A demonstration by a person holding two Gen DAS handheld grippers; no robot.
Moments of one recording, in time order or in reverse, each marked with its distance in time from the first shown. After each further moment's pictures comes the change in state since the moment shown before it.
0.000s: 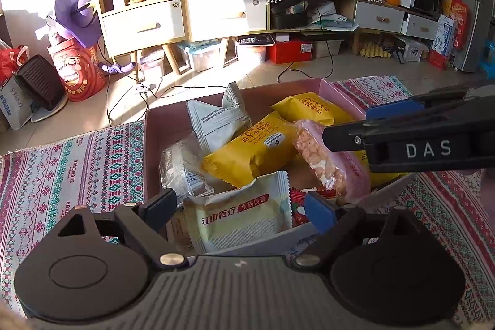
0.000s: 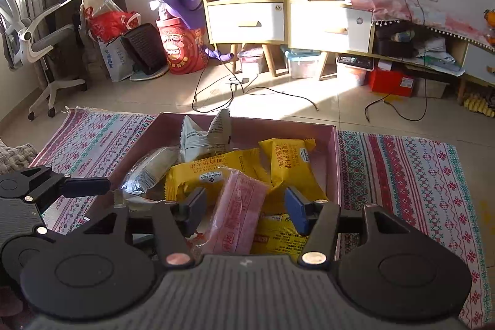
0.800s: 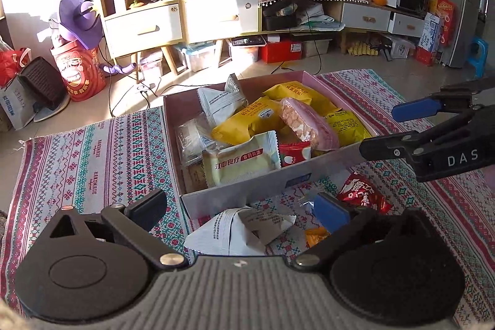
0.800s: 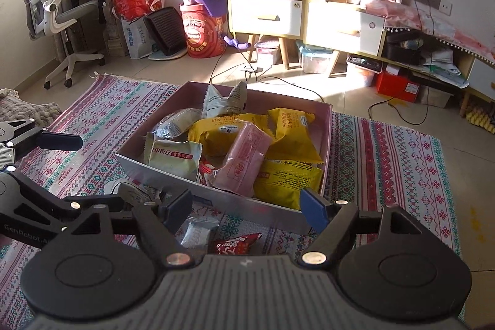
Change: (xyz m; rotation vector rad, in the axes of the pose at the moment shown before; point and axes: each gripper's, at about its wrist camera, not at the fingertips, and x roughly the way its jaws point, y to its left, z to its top) left arm -0.058 0.006 -0.034 0.025 -0.010 -0.026; right arm -0.047 0.005 -0.031 -0.112 0.032 0.029
